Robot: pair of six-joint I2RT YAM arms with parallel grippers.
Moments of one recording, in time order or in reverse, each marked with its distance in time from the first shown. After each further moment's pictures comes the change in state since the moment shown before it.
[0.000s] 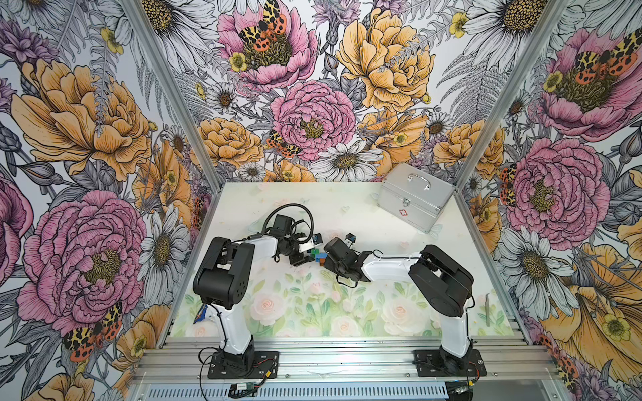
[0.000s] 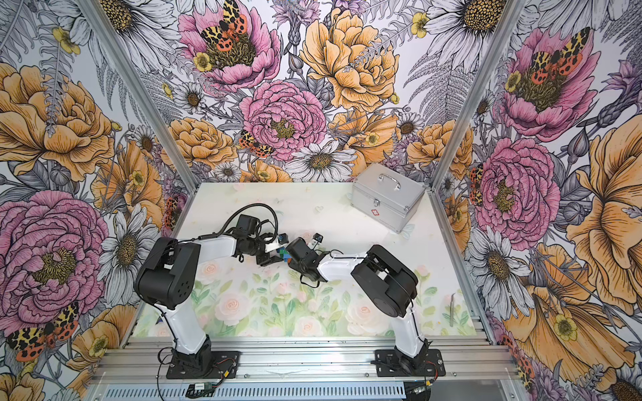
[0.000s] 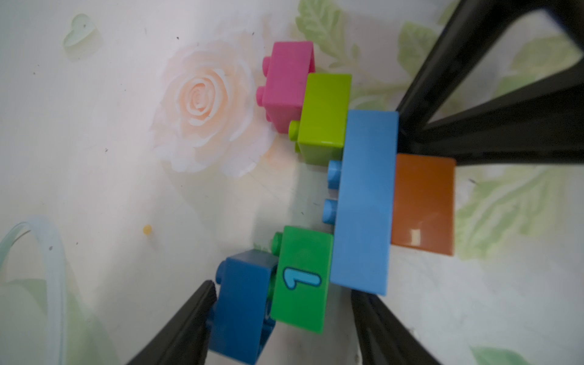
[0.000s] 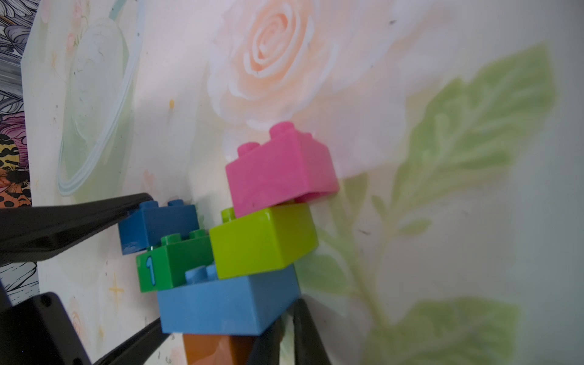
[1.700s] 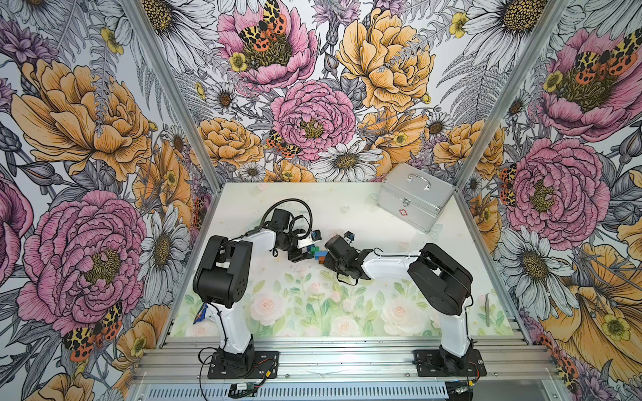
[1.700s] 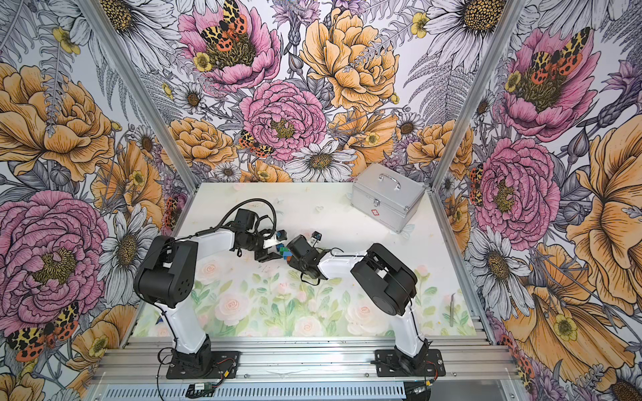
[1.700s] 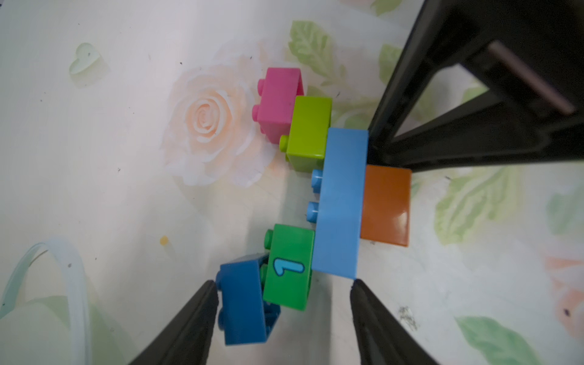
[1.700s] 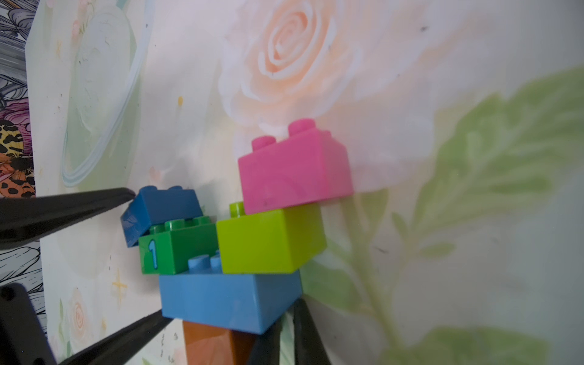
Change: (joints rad) left arm 0.032 0.013 0.098 -0.140 0.061 0.087; right arm -0.021 0.013 0.015 0.011 -0.048 -0.056
